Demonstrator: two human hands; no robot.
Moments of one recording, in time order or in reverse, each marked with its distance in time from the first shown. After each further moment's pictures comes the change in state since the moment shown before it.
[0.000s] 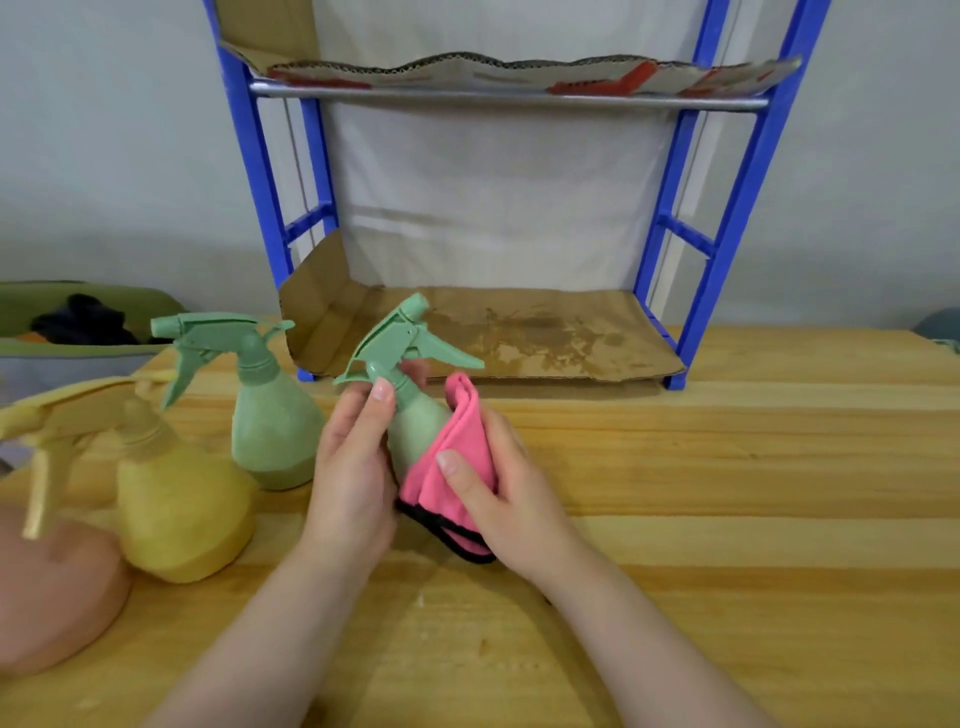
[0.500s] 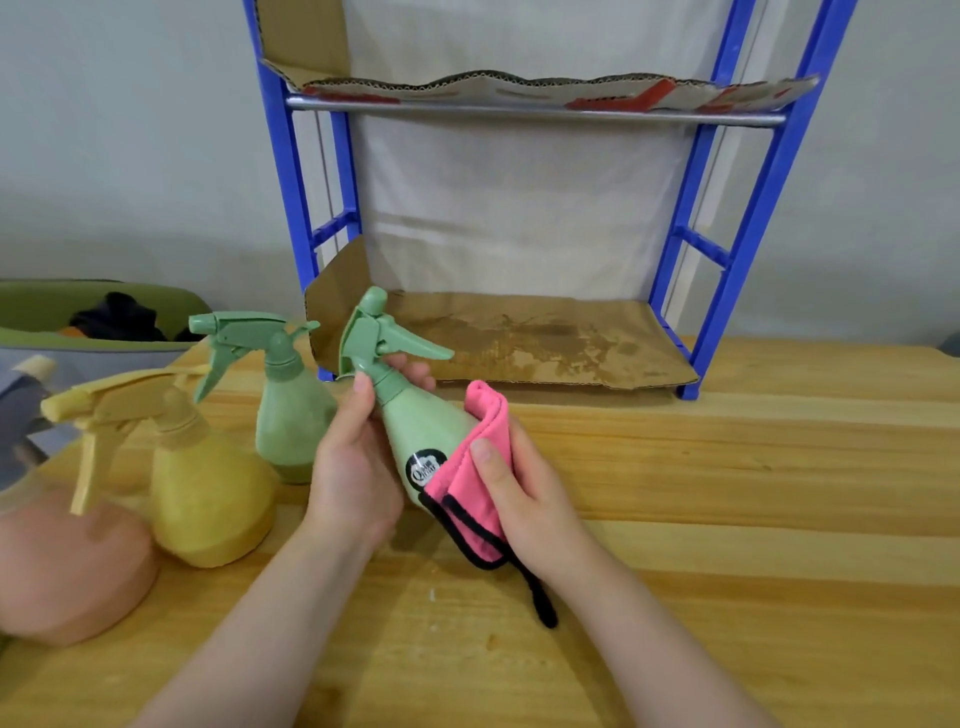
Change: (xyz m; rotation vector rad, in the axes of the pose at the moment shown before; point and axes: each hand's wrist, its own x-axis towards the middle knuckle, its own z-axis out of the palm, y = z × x) left_hand 0.008 0.002 -0.011 -0.181 0.015 -0.085; right_hand -0.005 -0.005 -0.004 0.204 -0.052 0.083
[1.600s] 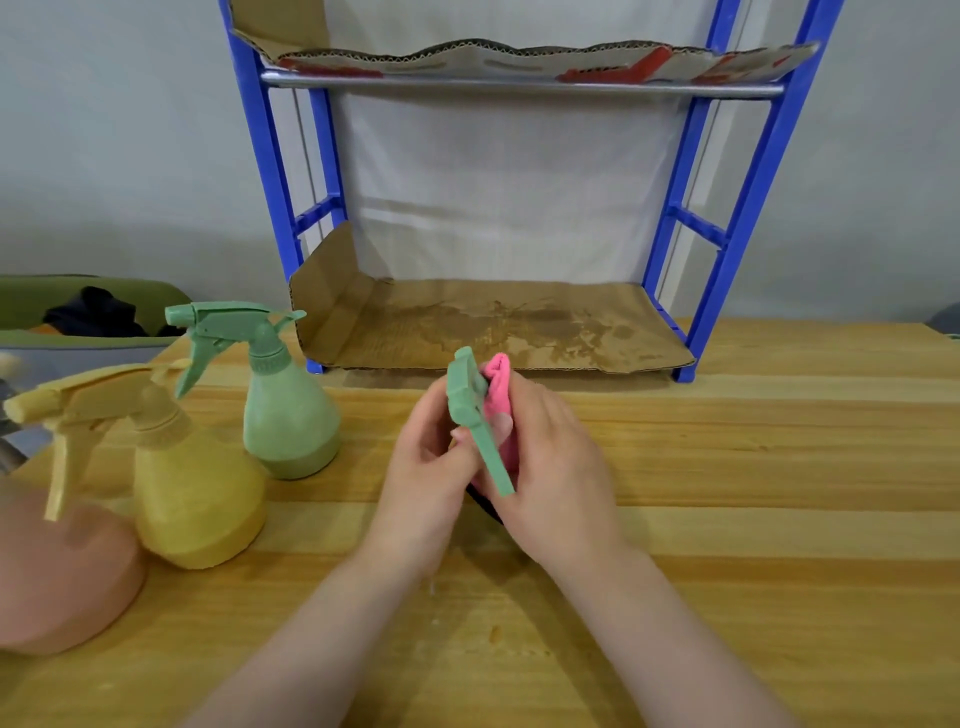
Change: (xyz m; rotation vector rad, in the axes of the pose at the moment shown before) left_hand -0.028 -0.023 0.028 0.381 -0.230 0.034; right_hand 0.000 -0.019 -0.006 -0.786 0.327 -0.257
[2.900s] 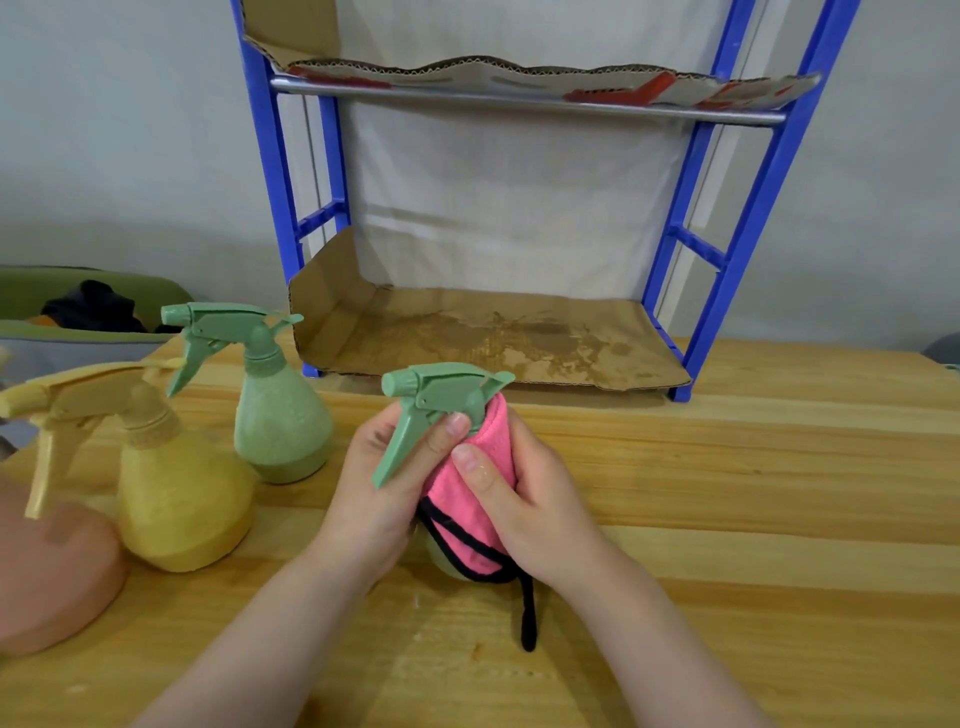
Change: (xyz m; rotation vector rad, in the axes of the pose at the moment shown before) left_hand 0.001 0.015 -0.018 -0.051 -0.011 0.013; right_hand 0.000 0.005 -0.003 0.673 -0.306 0.172
